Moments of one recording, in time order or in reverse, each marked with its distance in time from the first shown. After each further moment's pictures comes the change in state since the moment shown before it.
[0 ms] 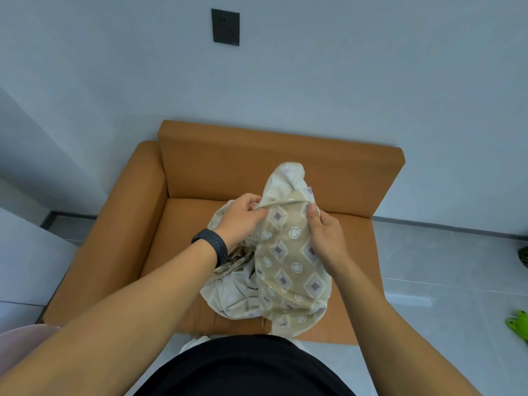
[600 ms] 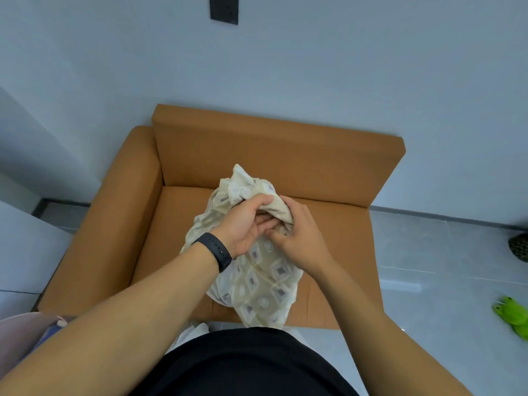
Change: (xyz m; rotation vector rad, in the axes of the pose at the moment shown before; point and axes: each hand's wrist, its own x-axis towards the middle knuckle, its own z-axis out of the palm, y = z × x) left_hand -0.016 0.000 0.015 -0.814 -0.132 -0.264; right_hand -0.018 0.001 0.032 -0.385 -0.203 -0.339
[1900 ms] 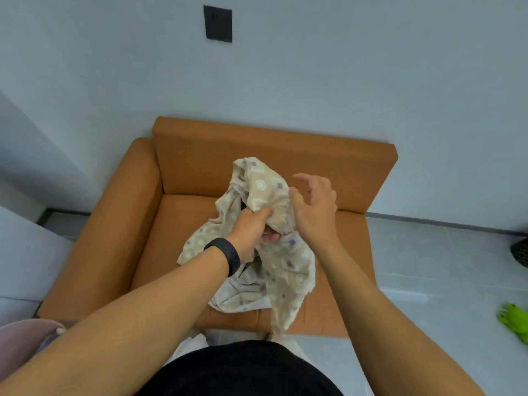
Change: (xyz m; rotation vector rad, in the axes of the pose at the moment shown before) left_hand 0.017 -0.032 0.018 0.310 0.113 0.061; right_hand 0.016 -0.022 -0.048 -0.009 0.361 0.059
